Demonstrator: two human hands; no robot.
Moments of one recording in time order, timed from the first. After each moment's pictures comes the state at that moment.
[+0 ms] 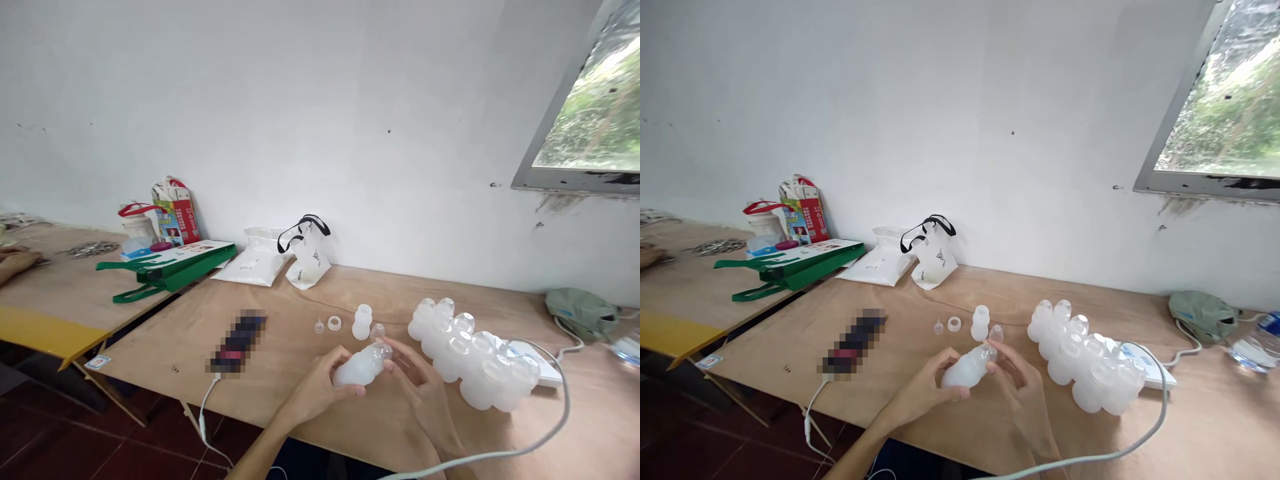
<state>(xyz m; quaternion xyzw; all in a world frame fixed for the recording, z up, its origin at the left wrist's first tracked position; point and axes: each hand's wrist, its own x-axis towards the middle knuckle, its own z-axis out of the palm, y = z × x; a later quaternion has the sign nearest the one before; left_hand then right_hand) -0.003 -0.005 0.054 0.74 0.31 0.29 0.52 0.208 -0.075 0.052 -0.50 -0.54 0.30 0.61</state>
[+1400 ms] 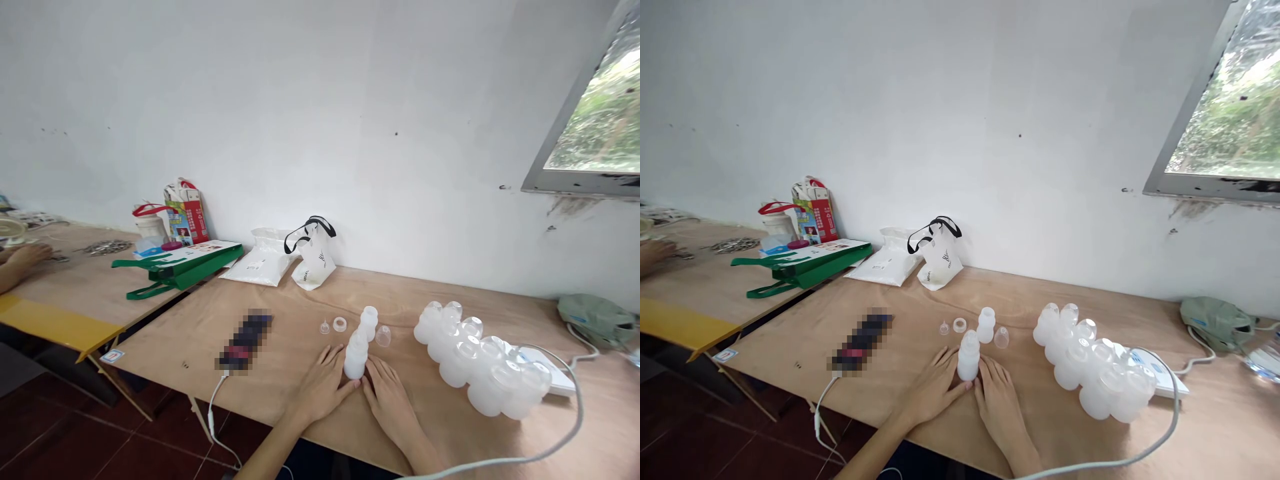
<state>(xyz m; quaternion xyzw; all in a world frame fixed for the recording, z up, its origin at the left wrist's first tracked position) -0.004 0.015 -0.005 0.90 0.35 0.17 0.18 0.188 -0.044 -0.036 -0.61 -0.72 0.02 0.31</state>
